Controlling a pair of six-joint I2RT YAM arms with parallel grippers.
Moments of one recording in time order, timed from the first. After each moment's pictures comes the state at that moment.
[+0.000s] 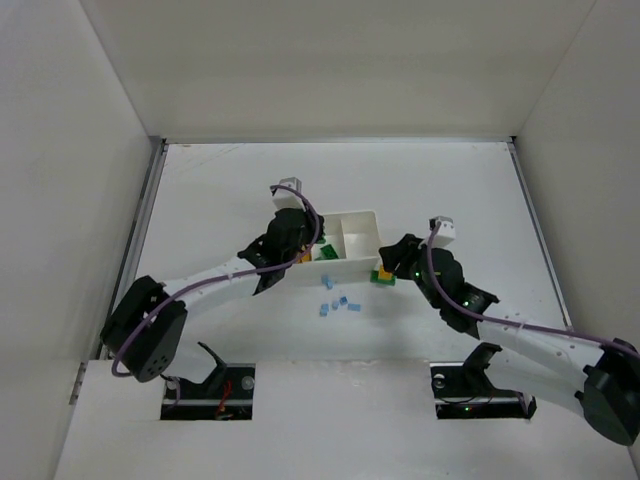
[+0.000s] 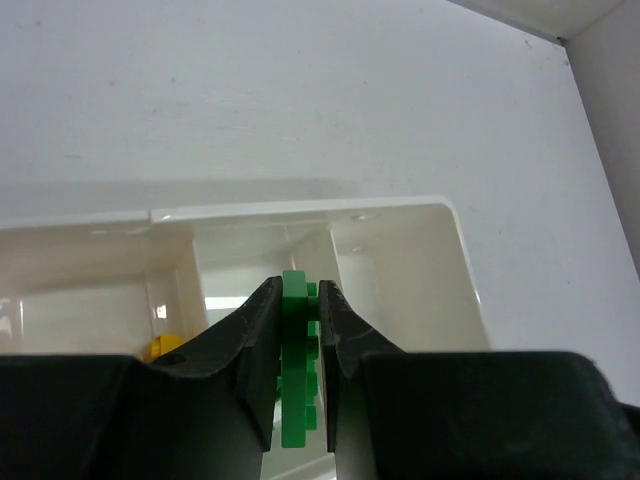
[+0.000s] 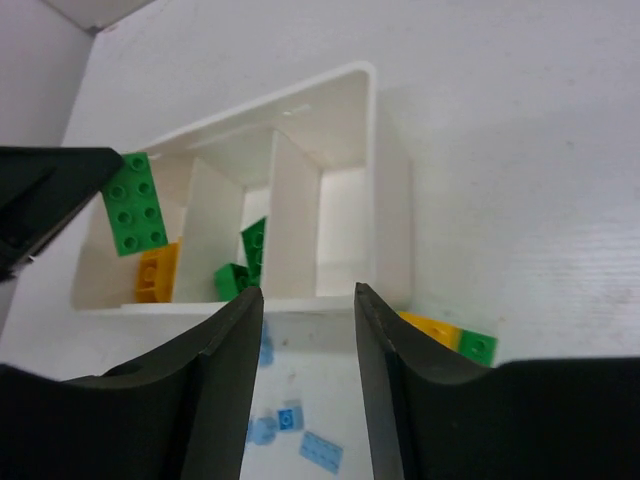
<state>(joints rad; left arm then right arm) -0.71 1.37 0.73 0.30 -0.34 -0.63 0.75 0.97 0.45 0.23 0.38 0.70</state>
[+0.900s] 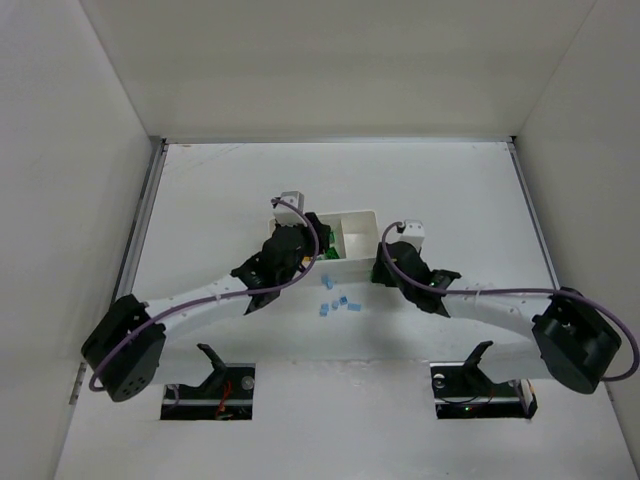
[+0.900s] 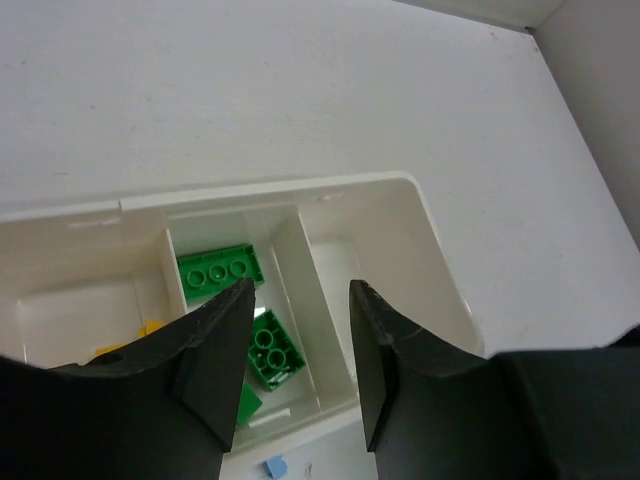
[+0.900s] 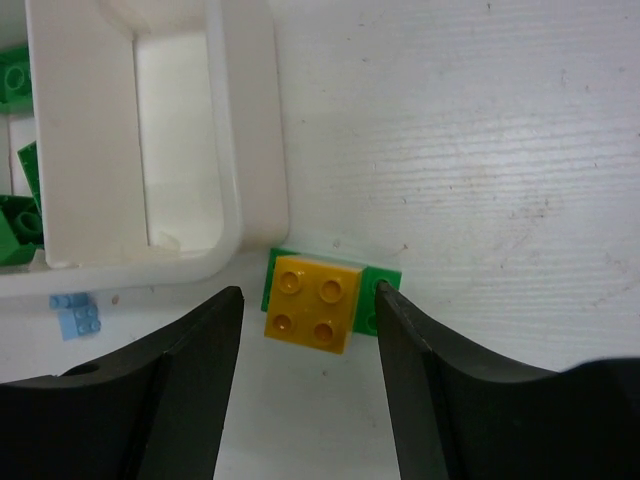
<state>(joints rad) -0.81 1.30 0.67 0.37 -0.42 -0.54 0.79 1.28 0.56 -0.02 0.49 0.67</state>
